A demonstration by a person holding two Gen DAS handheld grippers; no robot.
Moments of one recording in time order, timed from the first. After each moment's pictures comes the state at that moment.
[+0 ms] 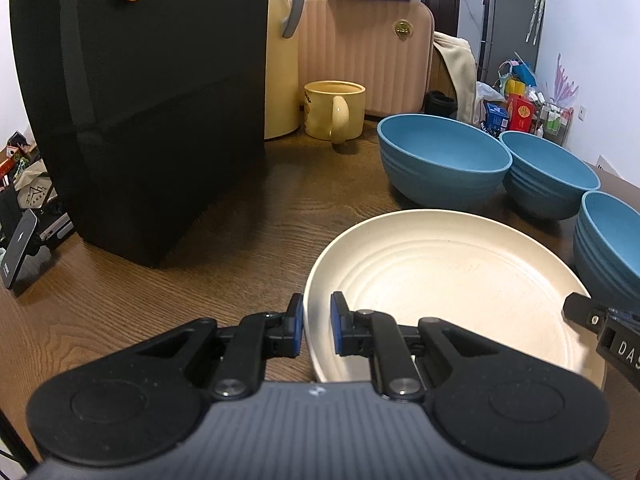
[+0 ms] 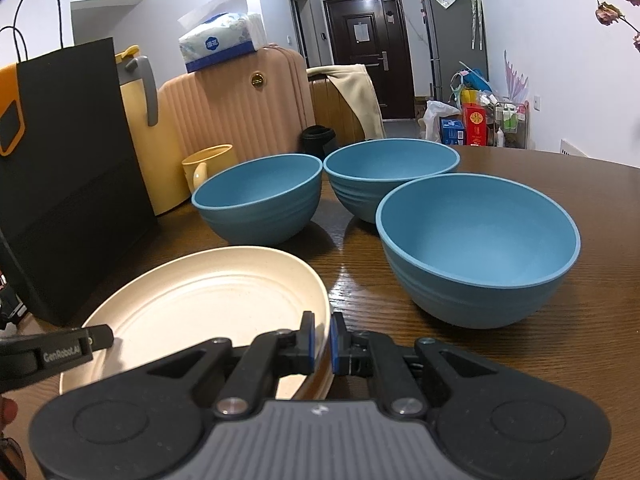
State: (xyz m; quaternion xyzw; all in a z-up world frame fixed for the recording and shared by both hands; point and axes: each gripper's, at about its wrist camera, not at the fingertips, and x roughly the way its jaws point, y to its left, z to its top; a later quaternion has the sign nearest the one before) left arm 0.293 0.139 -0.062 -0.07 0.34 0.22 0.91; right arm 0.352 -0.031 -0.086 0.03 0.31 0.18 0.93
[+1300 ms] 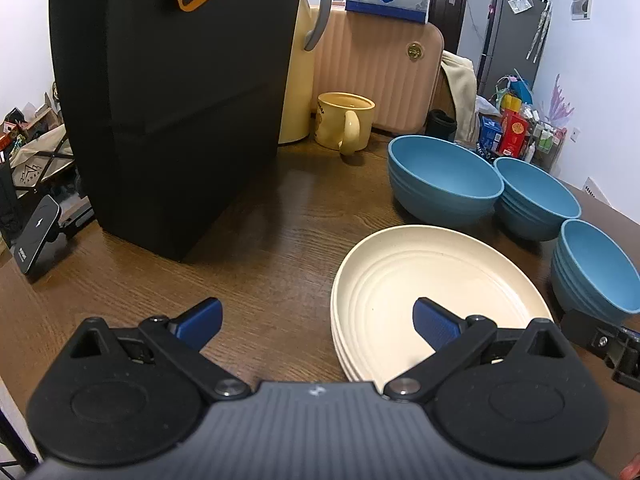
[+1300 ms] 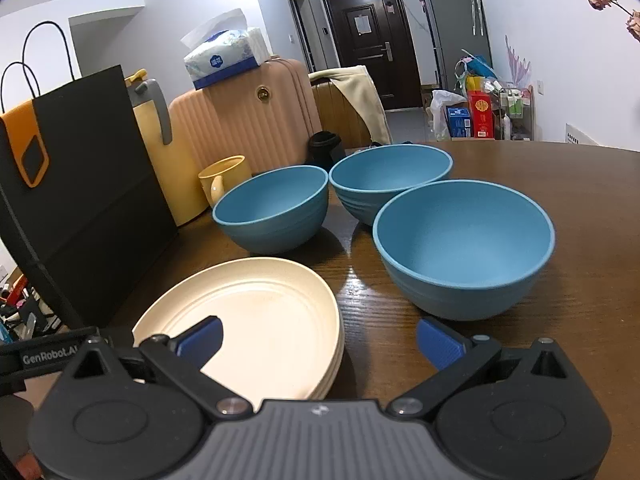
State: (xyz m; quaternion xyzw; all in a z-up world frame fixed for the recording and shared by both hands) left arm 0.258 0.160 -0.029 -0.12 0.33 0.20 0.91; right arm 0.328 -0.059 -0.054 0.07 0.33 0.20 0.92
